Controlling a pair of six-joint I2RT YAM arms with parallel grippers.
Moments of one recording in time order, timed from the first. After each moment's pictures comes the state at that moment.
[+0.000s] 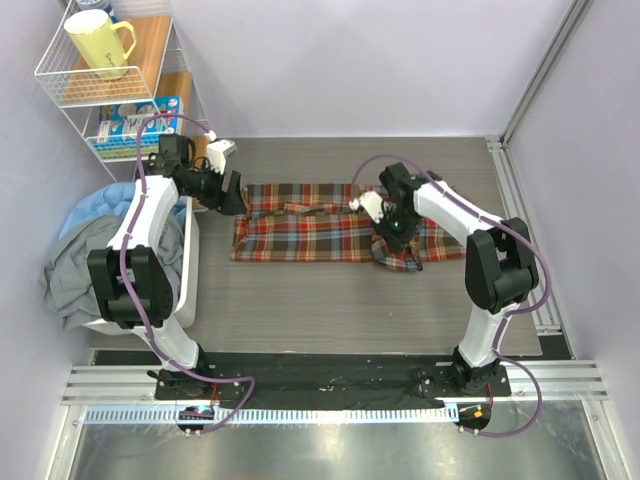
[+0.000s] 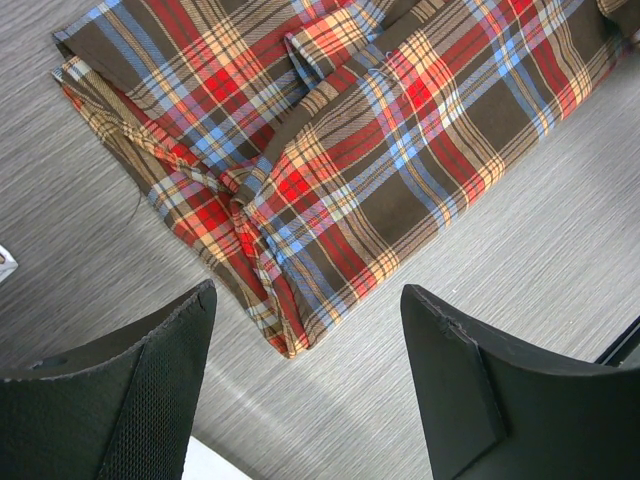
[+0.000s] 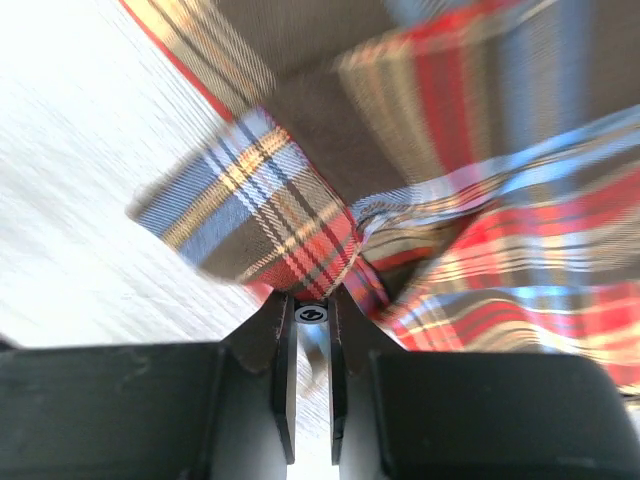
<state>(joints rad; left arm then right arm) 0.04 1.71 1.50 -0.81 0.65 0.42 0.38 1.84 1.38 -0.95 -0.10 -0.62</state>
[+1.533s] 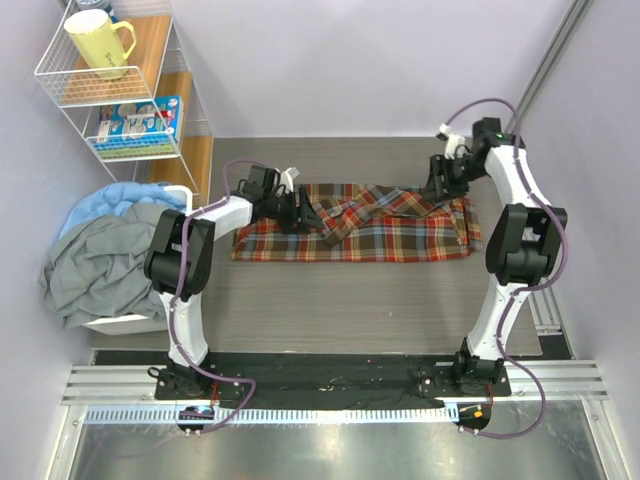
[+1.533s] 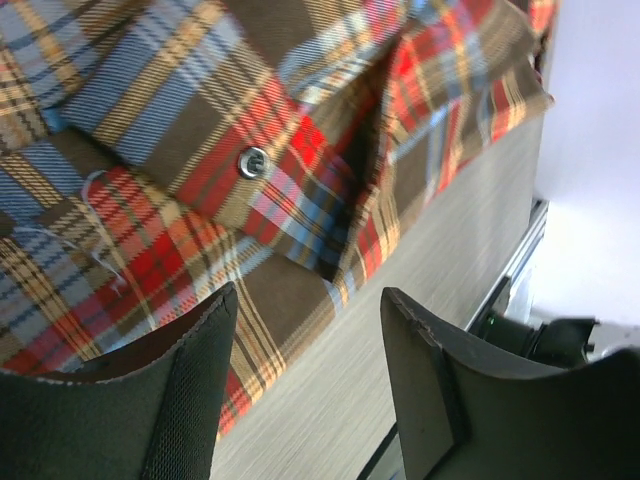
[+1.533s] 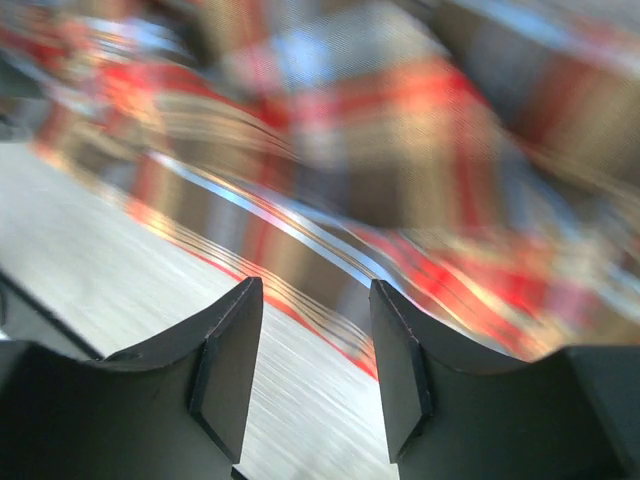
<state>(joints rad) -0.34 1.98 1.30 -0.17 0.70 -0.52 -0.06 2.03 1.83 -1.01 -0.59 -0.25</state>
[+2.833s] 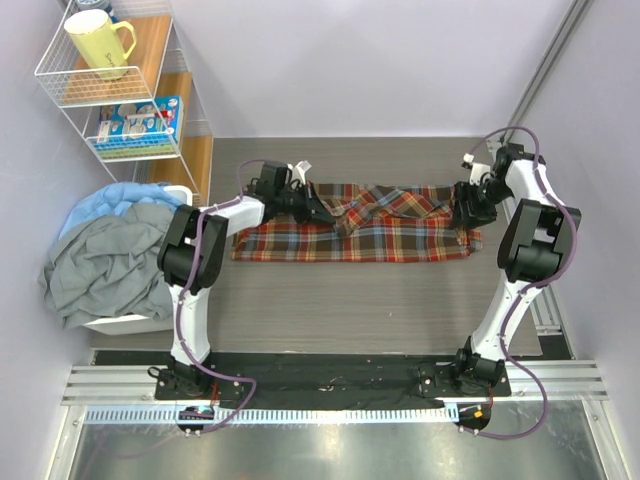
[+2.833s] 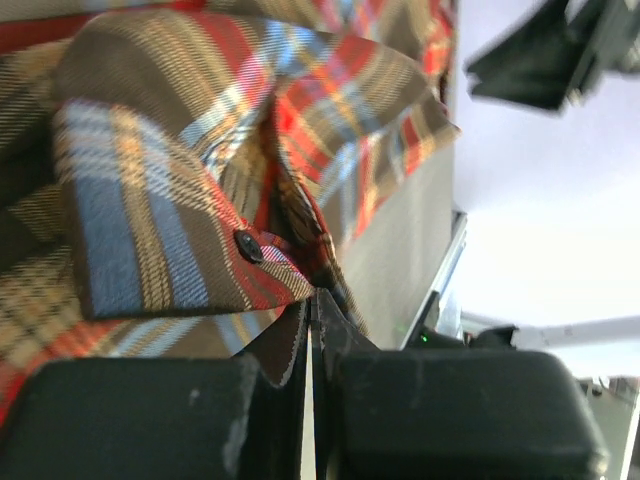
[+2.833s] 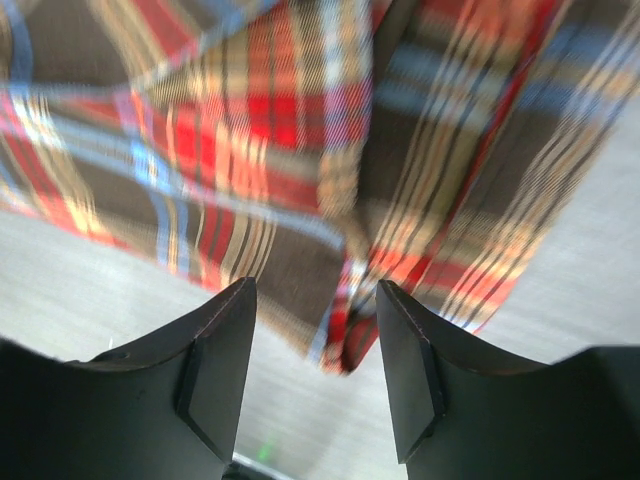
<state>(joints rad) -0.39 2.09 1.37 0.06 0.78 -0.74 -0.27 2.04 1.65 -1.05 -0.39 -0.36</state>
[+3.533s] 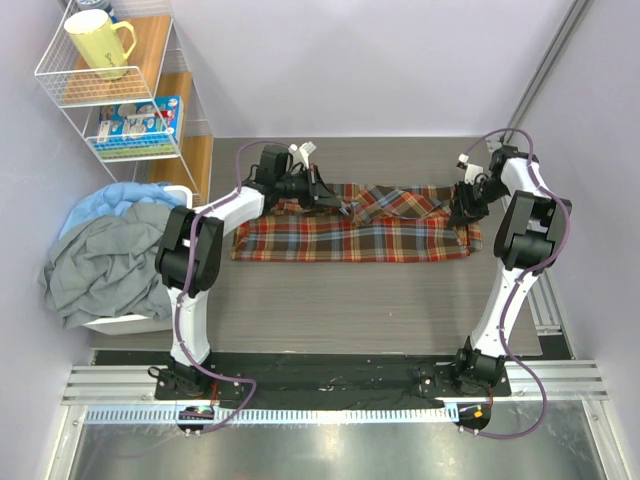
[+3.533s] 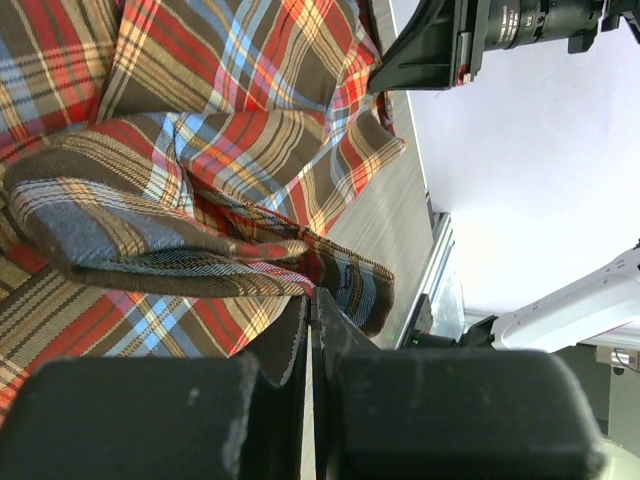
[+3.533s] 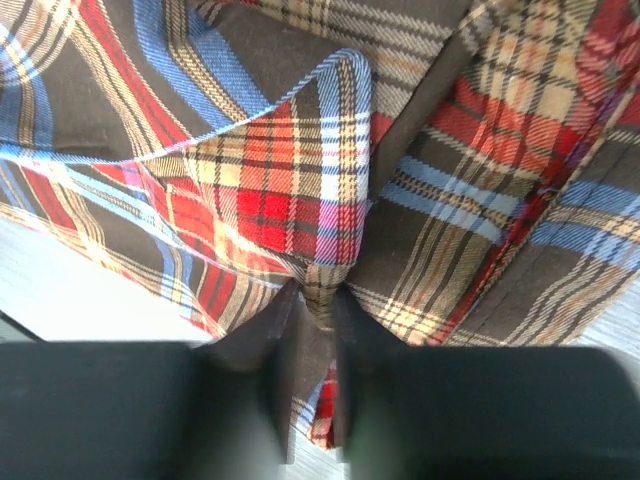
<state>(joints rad) -0.40 2.06 1.47 0.05 0.82 -0.71 -0.27 2.22 1.80 -1.07 -0.51 -0.38</state>
